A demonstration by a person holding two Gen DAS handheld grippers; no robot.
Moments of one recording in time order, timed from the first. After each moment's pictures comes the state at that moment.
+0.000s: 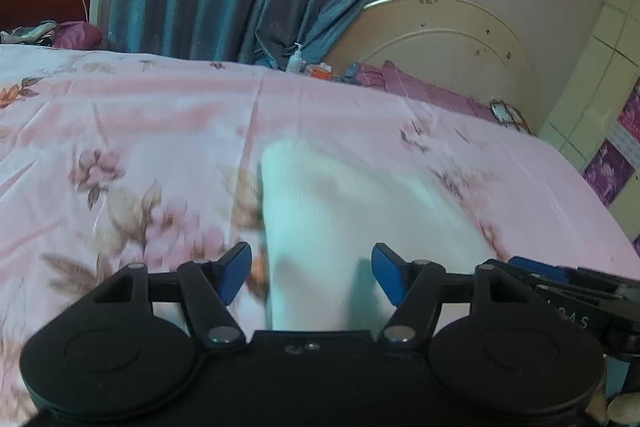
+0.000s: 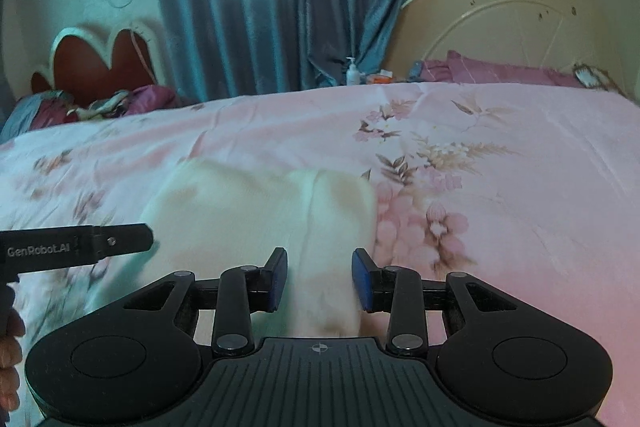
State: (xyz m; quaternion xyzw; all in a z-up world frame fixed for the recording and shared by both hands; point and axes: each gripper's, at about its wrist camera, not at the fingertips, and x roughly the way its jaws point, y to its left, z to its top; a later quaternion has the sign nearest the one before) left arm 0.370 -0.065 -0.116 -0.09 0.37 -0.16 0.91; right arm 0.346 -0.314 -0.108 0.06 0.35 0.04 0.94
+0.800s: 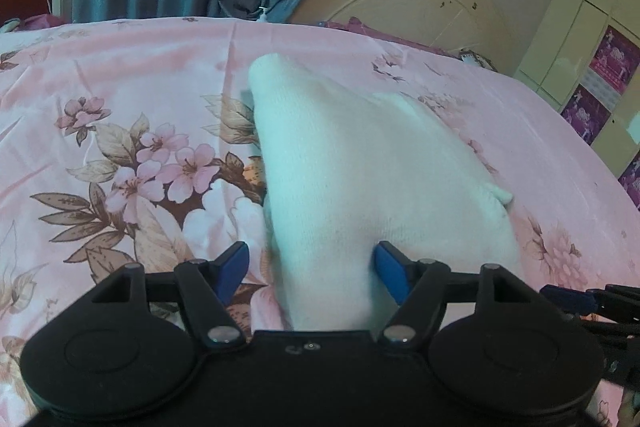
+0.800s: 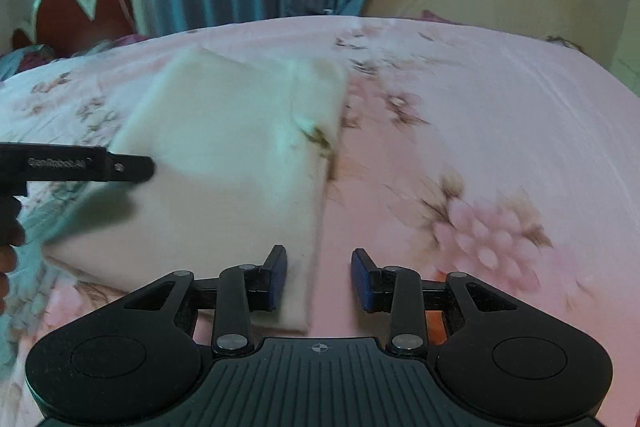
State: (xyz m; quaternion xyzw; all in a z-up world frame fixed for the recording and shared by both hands) left arm 0.343 -0.055 -0.145 -0.05 0.40 -0.22 0.89; right arm 0.257 -0.311 -0.134 0.06 0.41 -0.01 0.91
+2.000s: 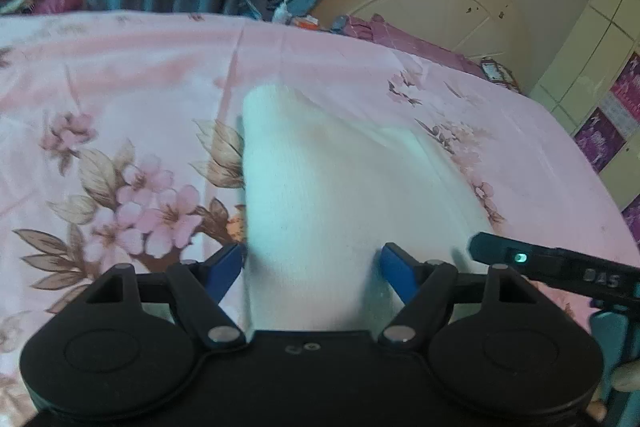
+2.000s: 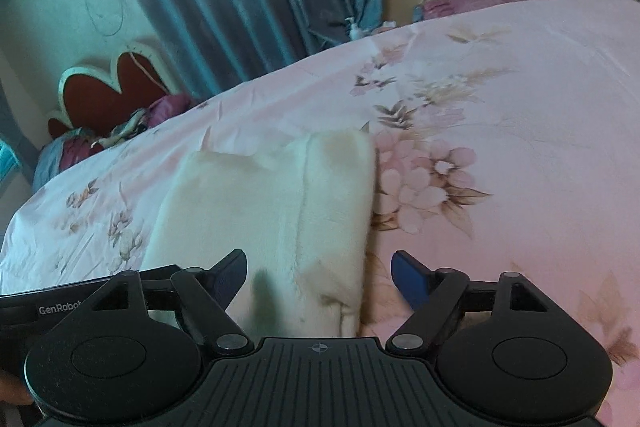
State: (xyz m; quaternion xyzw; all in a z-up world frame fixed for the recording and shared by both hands) left arm 0.389 -0.074 -0.128 -0.09 0.43 -0.19 0.88; right arm 0.369 -0.354 -0.122 0.20 0.39 0.07 0.90
